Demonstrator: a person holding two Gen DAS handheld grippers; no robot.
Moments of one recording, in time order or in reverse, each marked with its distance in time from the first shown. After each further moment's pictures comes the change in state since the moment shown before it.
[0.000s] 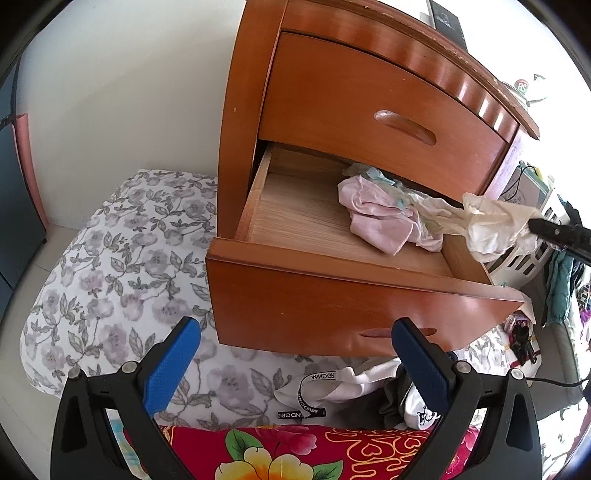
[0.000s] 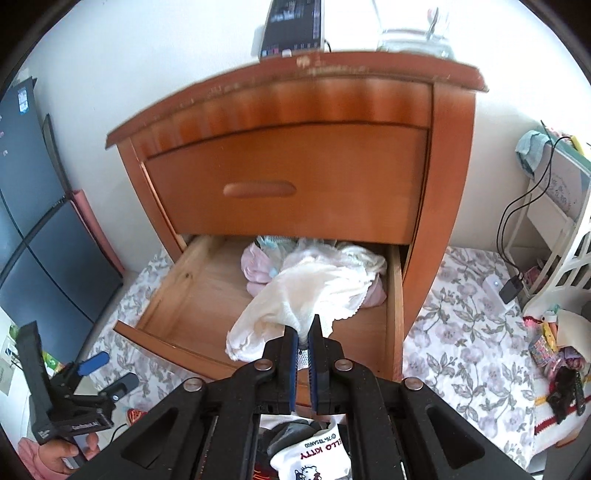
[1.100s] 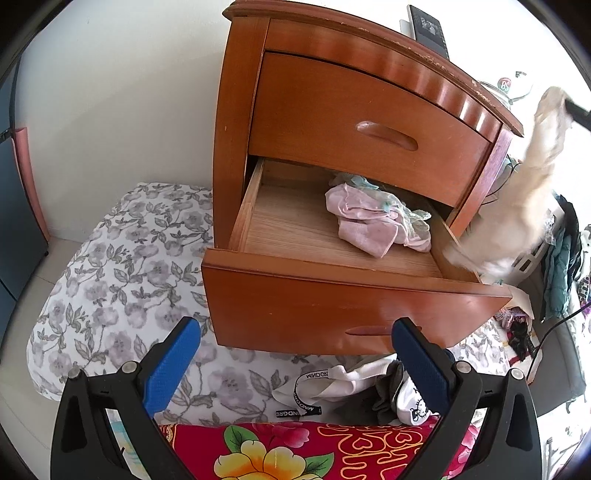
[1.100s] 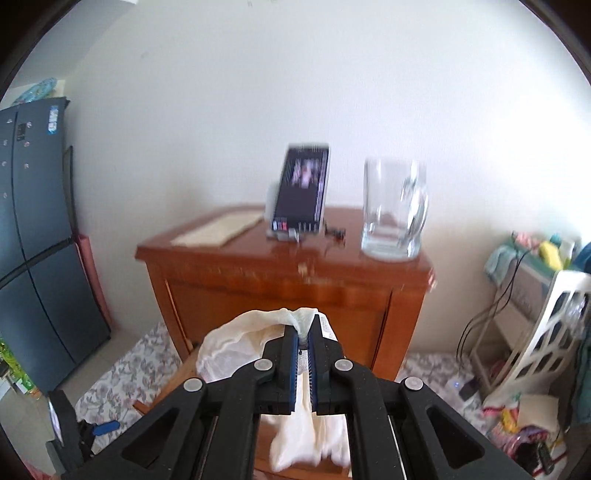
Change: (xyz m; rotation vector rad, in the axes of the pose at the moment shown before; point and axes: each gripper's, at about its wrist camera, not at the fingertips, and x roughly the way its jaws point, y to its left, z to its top) left arm -0.021 -0.013 -0.002 0.032 -0.033 0.001; right arm -0.124 0.016 0.075 -0.107 -0.370 -0.067
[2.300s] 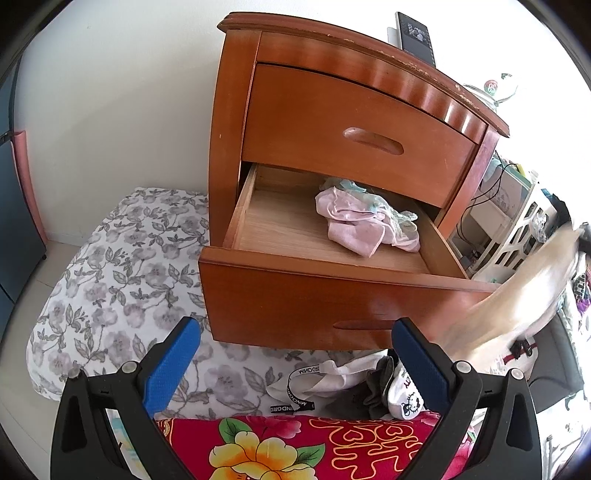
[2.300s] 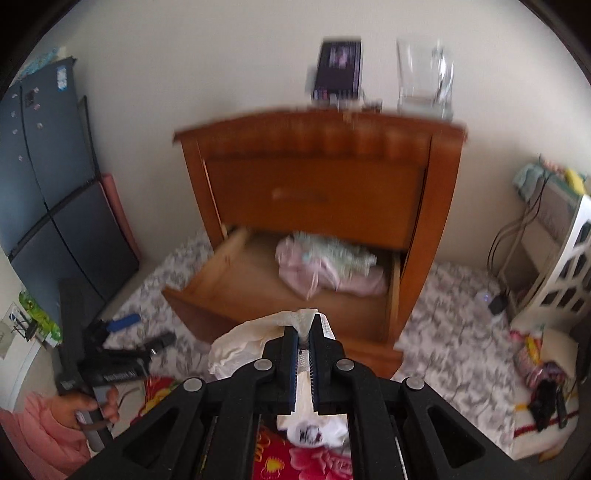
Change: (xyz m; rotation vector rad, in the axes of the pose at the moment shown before) left arm -0.016 -0.006 -0.006 0.006 -0.020 -0.014; right arm -0.003 0.027 -0.122 0.009 0.359 0.121
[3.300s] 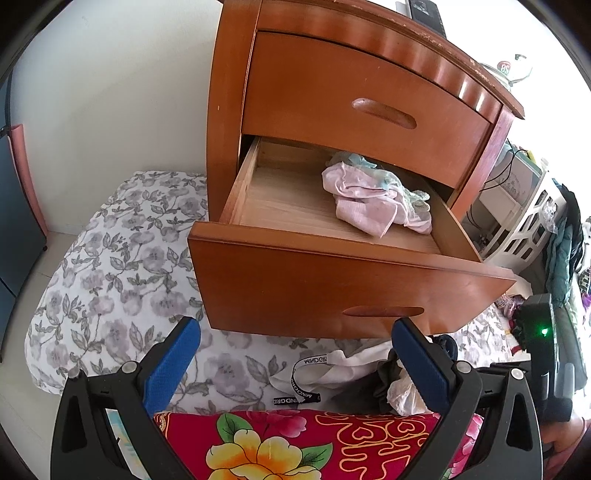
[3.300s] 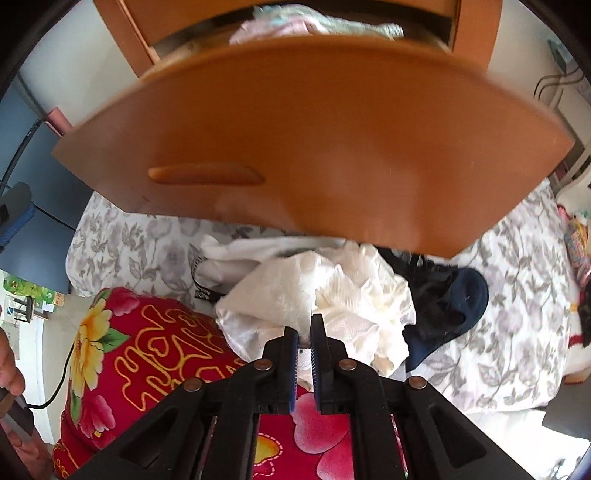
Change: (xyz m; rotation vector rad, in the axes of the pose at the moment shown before) left arm 0.027 0.002 -0.006 0.004 0.074 0.017; right arm 0.174 -0.013 -0.120 0.124 0.497 -0.006
